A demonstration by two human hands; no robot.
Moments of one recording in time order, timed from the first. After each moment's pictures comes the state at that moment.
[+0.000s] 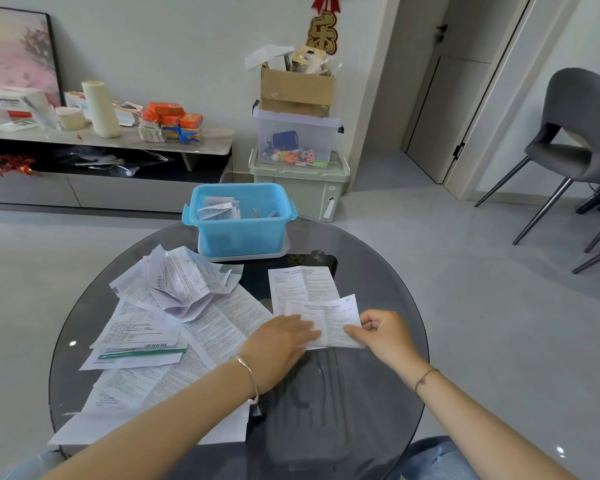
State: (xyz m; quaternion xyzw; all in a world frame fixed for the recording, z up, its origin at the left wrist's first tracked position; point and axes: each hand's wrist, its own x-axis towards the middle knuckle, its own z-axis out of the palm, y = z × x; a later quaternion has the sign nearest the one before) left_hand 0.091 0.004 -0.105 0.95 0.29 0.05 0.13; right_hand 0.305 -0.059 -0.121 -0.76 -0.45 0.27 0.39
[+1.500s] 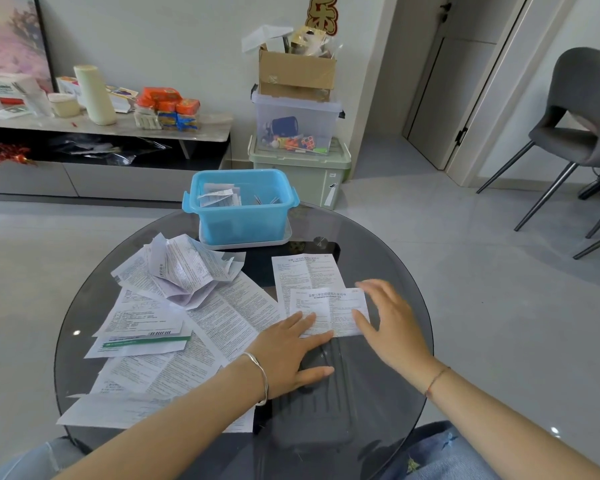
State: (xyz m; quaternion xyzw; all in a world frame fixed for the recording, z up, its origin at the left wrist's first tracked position) left_hand 0.088 -0.014 -0.109 0.95 0.28 -0.08 0.12; right_hand 0.295 -0.077 -0.115 -0.74 -0.61 0.03 0.29
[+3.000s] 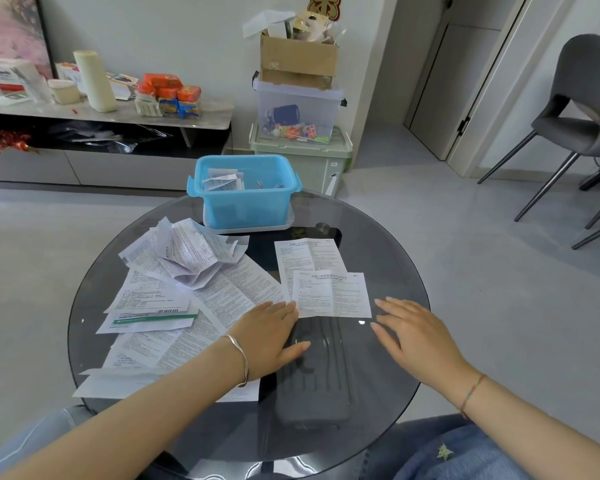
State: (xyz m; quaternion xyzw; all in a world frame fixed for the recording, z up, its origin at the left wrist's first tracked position) left_hand 0.058 -0.019 -0.098 0.96 0.28 -0.08 0.05; right_hand 0.308 -0.128 -0.120 -0.69 -0.70 -0.16 0.11
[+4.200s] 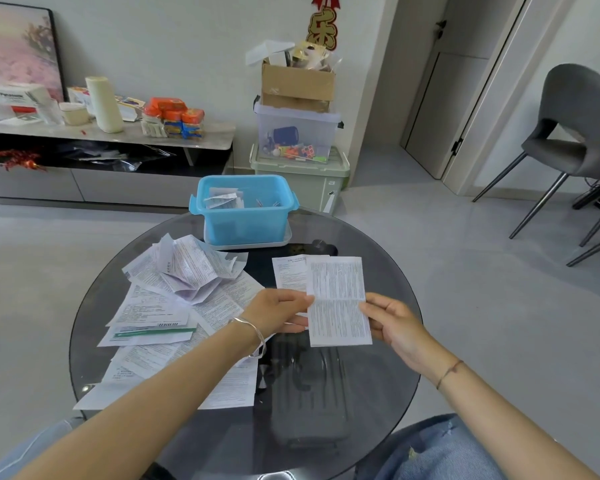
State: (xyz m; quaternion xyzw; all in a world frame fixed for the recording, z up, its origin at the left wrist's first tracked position) left_hand 0.090 0.001 -0.075 0.58 0.43 0.22 0.66; right_hand 0.288 -0.097 -0.081 -0.62 -0.40 0.47 0.49
